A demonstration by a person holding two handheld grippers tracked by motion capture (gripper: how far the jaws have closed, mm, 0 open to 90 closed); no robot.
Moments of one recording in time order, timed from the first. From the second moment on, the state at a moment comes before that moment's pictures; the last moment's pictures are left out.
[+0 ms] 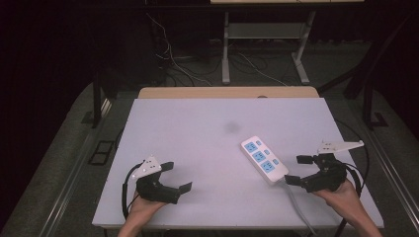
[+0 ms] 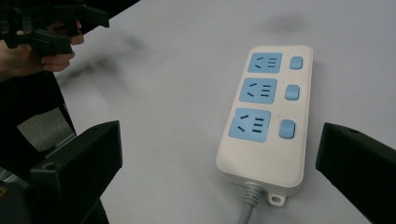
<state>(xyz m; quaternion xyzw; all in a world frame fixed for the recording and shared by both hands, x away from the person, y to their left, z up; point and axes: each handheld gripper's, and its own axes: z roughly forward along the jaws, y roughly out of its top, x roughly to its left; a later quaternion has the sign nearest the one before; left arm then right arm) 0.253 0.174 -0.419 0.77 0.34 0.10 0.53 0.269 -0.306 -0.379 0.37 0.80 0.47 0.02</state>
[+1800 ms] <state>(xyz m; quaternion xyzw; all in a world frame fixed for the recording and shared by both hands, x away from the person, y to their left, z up) 0.254 0.173 -0.420 0.77 0.34 0.10 0.53 0.338 -0.294 -0.367 0.35 0.85 0.39 0.02</state>
